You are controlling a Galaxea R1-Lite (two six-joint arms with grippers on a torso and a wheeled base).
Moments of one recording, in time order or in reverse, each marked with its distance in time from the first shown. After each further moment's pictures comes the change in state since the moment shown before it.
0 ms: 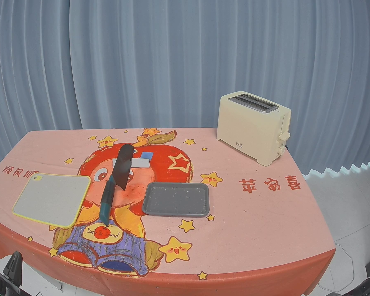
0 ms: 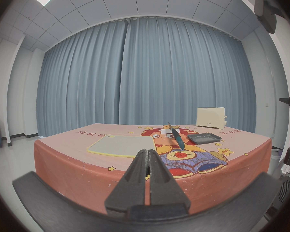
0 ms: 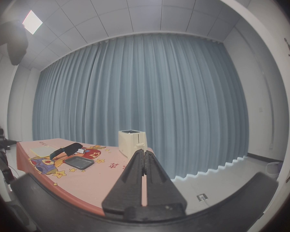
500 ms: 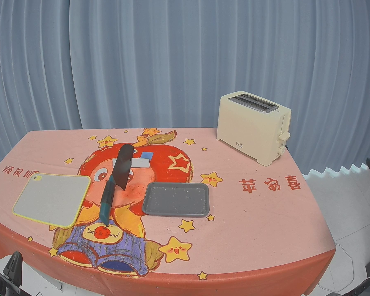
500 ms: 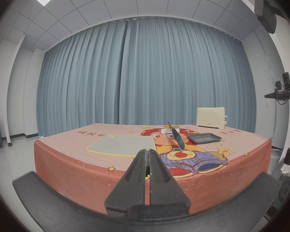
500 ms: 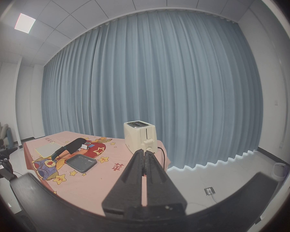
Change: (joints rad) left arm 0.000 0.000 0.000 0.000 0.000 0.000; right arm 0.004 0.591 -0.150 -0.262 0.117 -0.011
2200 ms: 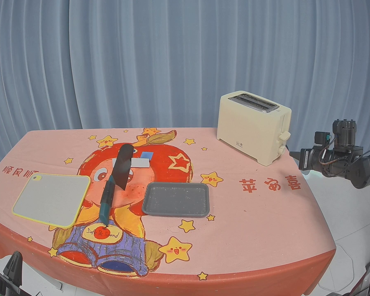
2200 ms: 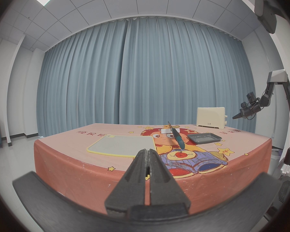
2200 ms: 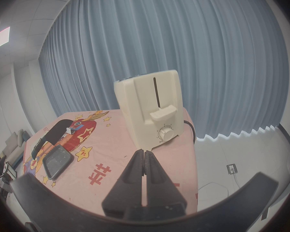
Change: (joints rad) left arm 0.000 0.000 0.000 0.000 0.000 0.000; right arm 0.119 1.017 -0.475 -0.167 0.052 0.056
